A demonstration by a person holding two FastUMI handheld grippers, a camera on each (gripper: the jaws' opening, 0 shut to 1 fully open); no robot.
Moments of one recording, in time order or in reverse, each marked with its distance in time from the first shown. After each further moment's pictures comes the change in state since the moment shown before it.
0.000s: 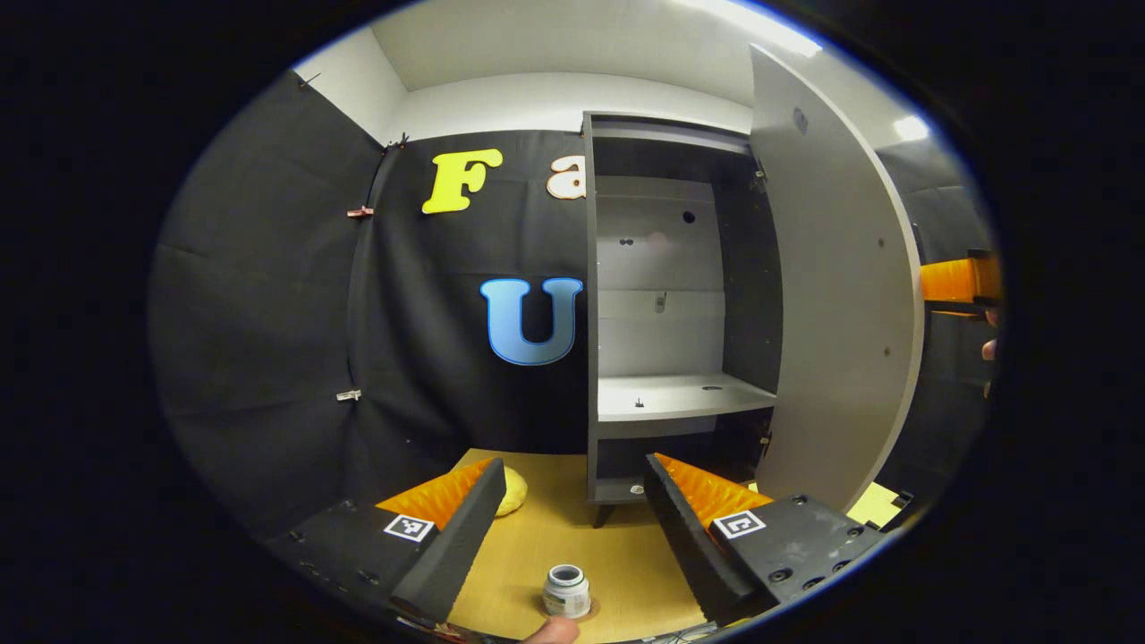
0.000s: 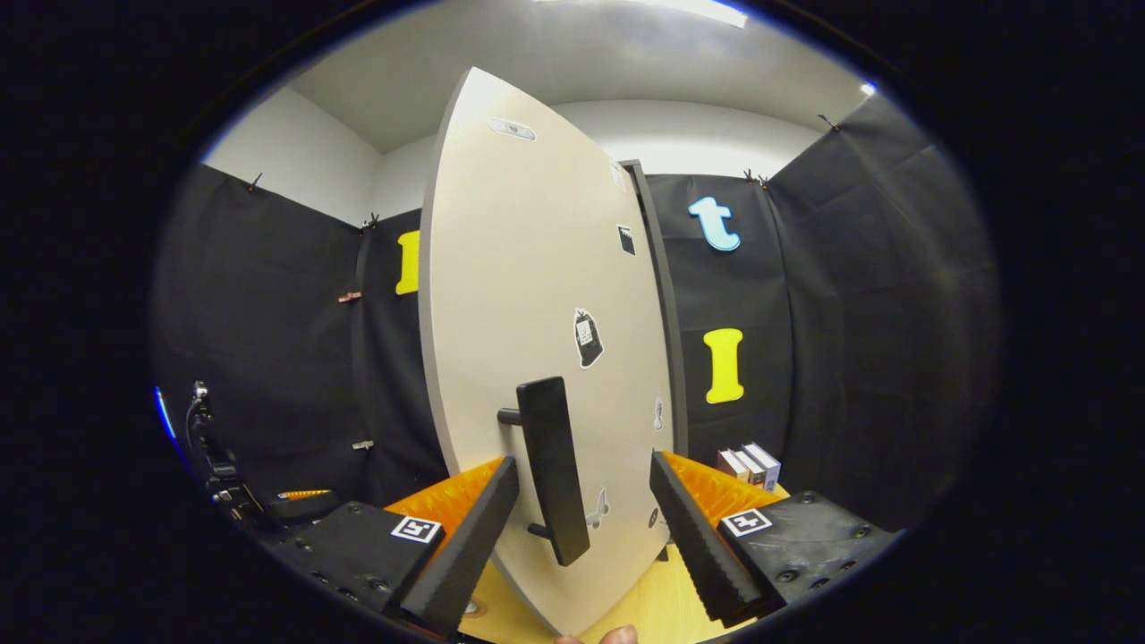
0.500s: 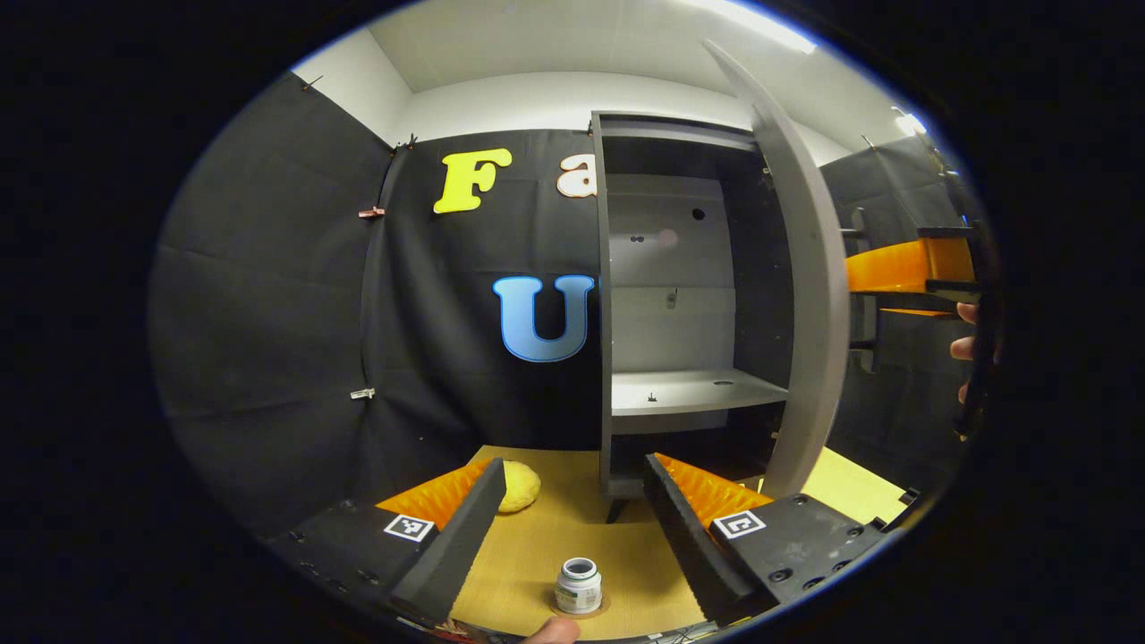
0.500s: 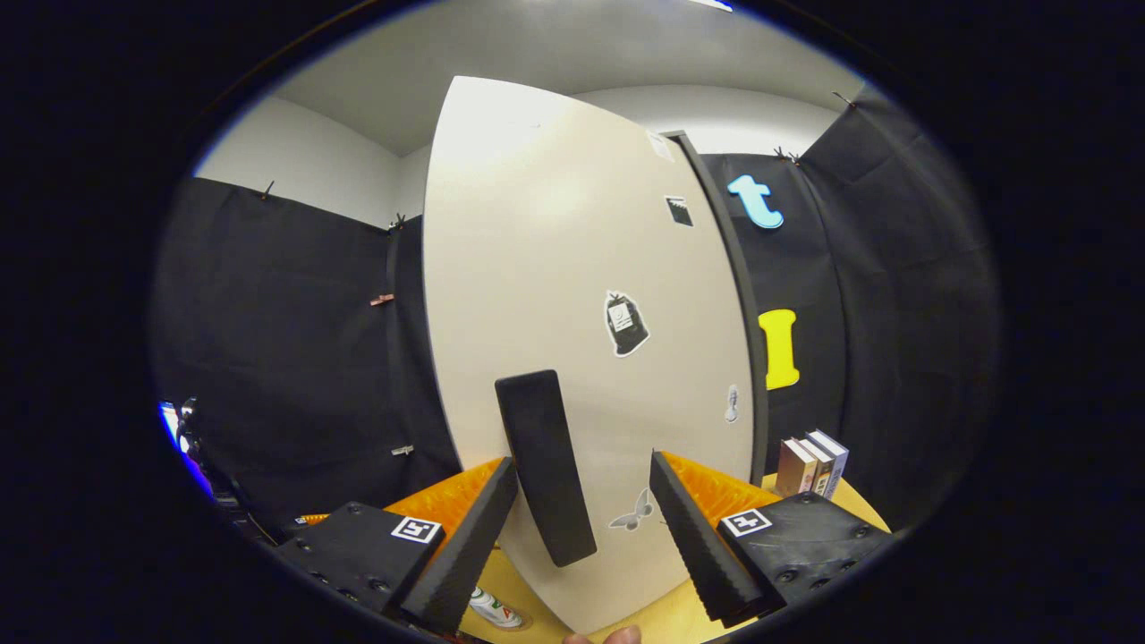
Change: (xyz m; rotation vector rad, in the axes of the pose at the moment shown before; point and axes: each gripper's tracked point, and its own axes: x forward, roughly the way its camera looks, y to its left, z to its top) left arm -0.008 0.007 -0.005 0.008 0.013 0.031; right arm 0.053 0.071 -0.031 0.032 0.048 0.139
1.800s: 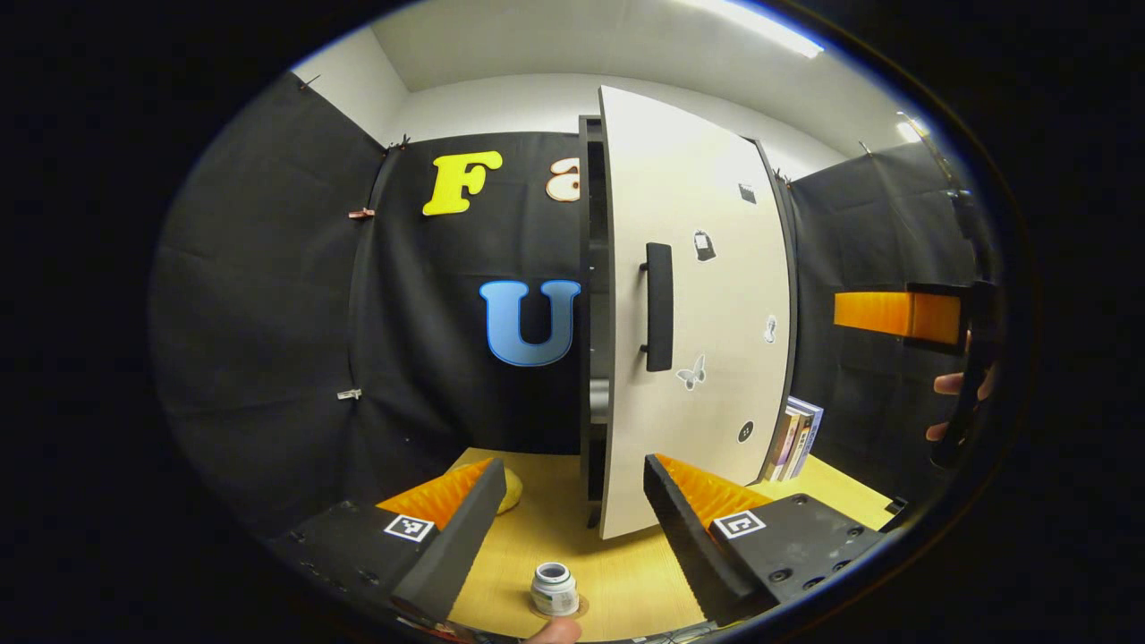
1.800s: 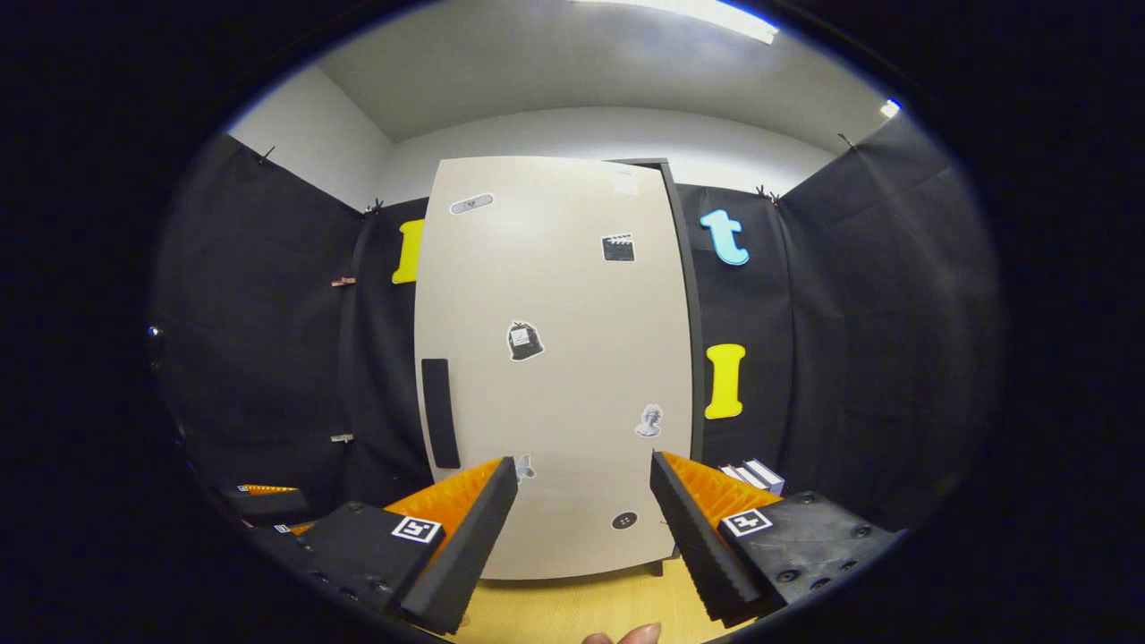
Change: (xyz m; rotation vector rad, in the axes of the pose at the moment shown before) left arm 0.002 -0.024 0.013 -0.027 -0.010 -0.037; right arm -0.030 -0.069 0.016 -0.137 -0.085 -0.206
